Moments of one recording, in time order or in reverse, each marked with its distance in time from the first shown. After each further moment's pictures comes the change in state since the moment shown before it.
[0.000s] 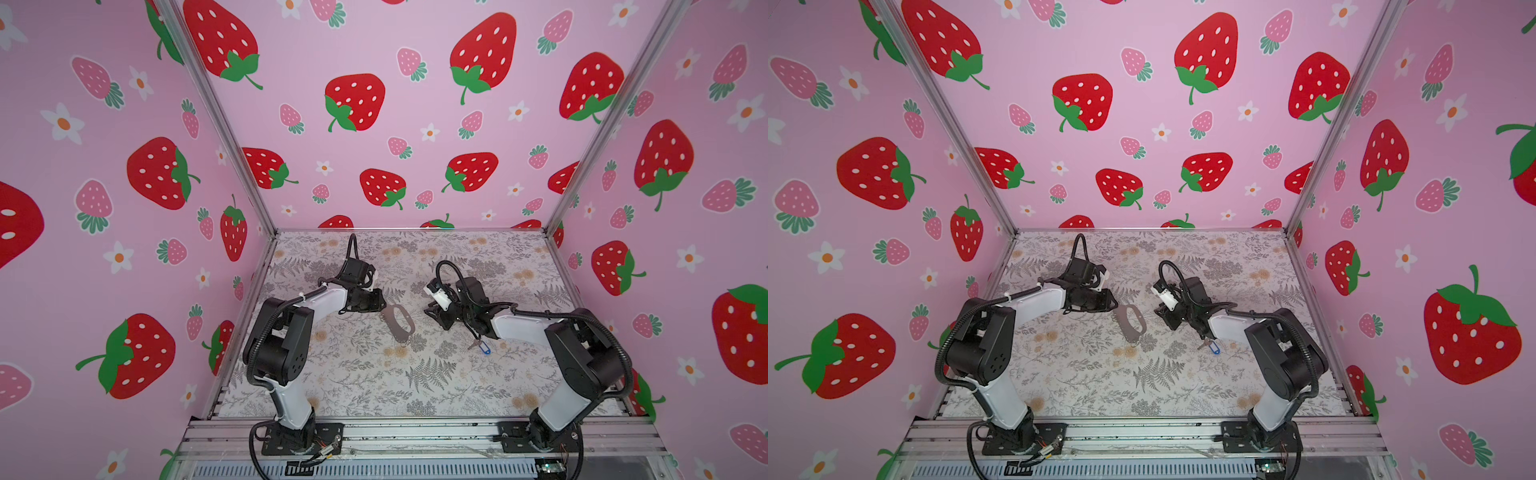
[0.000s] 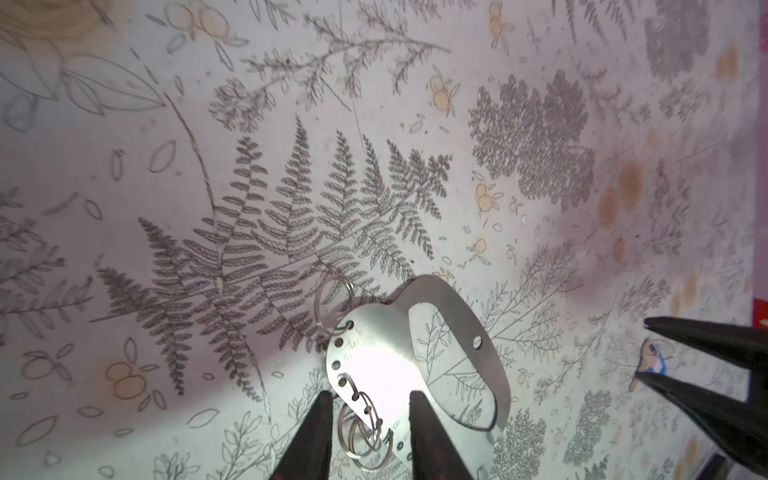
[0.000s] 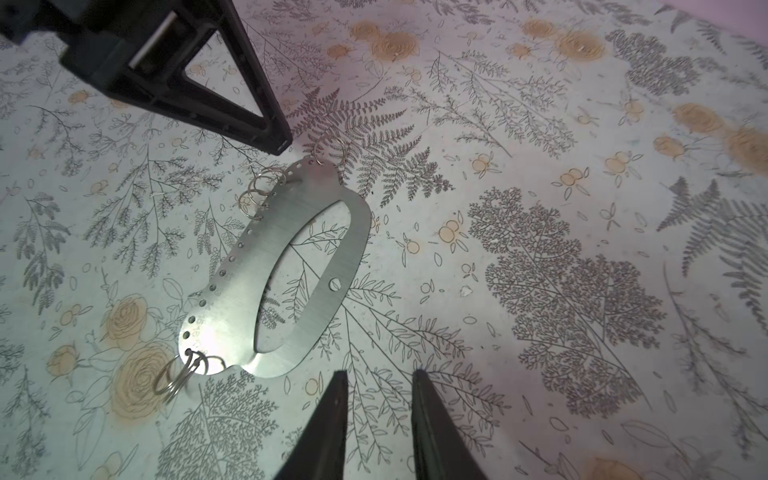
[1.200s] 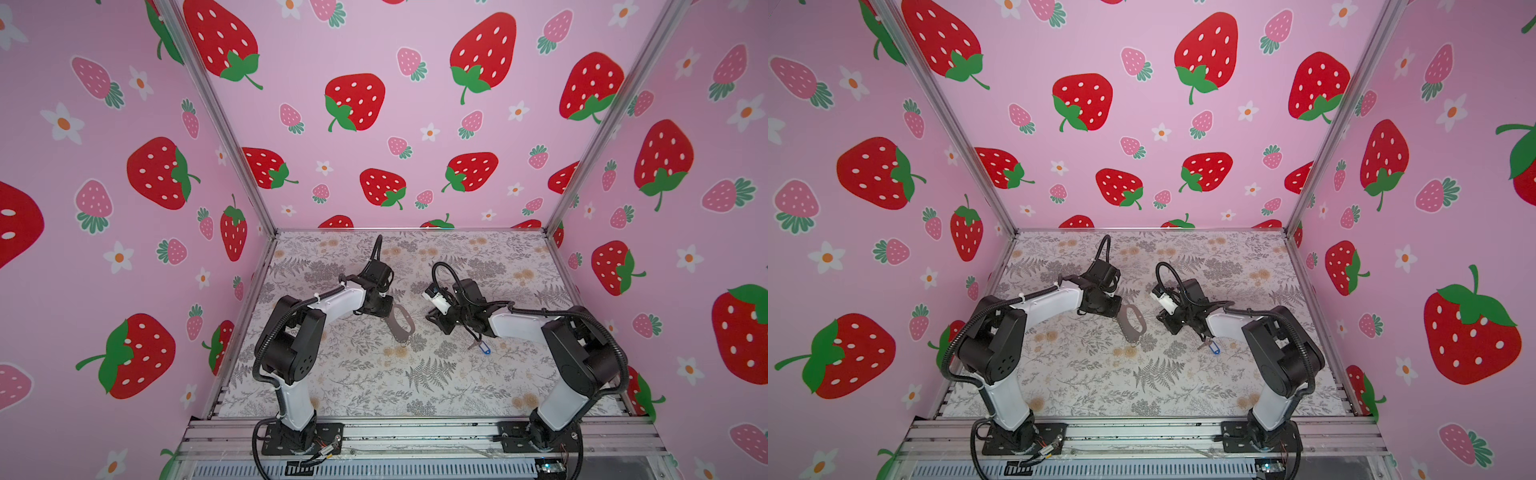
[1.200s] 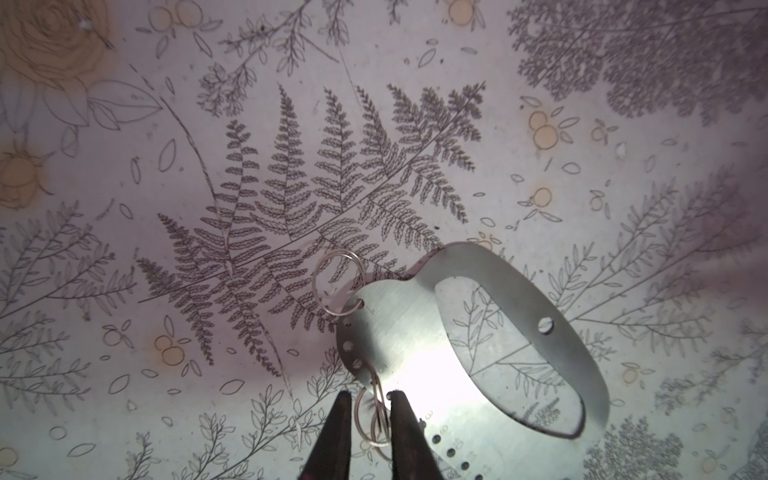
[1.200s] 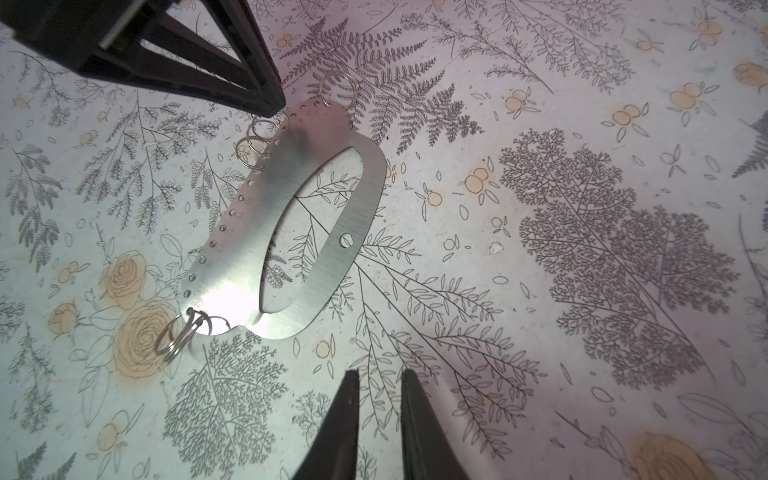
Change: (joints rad) left arm -0.125 0.044 0.102 -0.164 -0.301 0.092; right arm 0.010 0.016 0.022 -0.110 0.000 -0.024
